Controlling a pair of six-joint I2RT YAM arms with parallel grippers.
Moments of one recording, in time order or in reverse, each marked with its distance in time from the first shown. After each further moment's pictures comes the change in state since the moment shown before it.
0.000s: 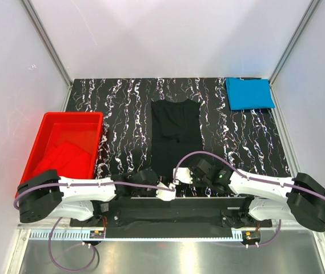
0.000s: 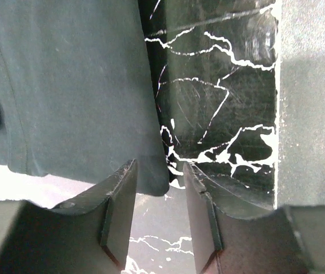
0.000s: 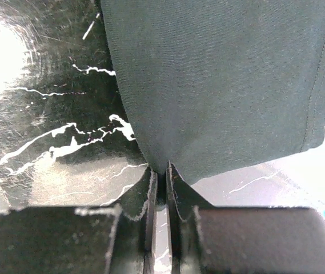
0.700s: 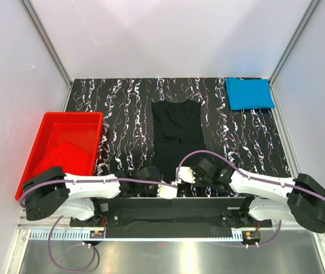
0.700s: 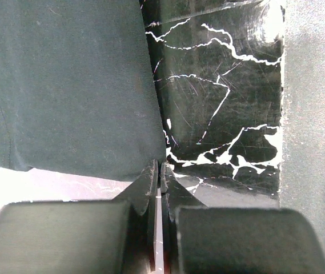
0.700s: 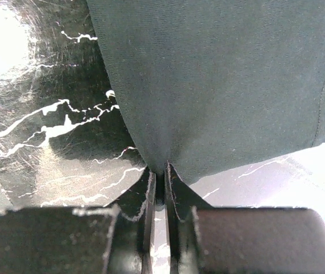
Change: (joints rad) left arm 0.031 0.067 0.050 -0.057 0.024 0.011; right arm -0.025 -0.005 0.000 -0.058 0.003 0.018
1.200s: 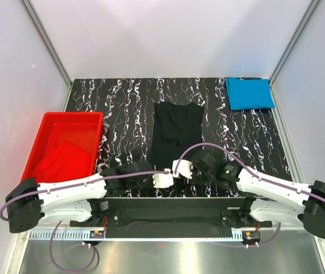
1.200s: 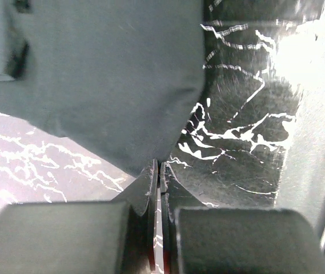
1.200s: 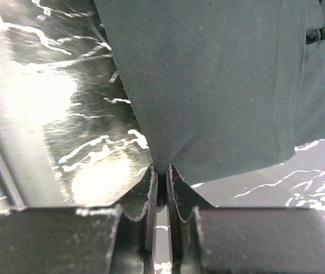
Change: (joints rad) left arm 0.036 -0.208 0.056 -0.185 -0.025 -0.171; right arm 0.008 -0.099 0.117 -0.084 -0.140 0.094
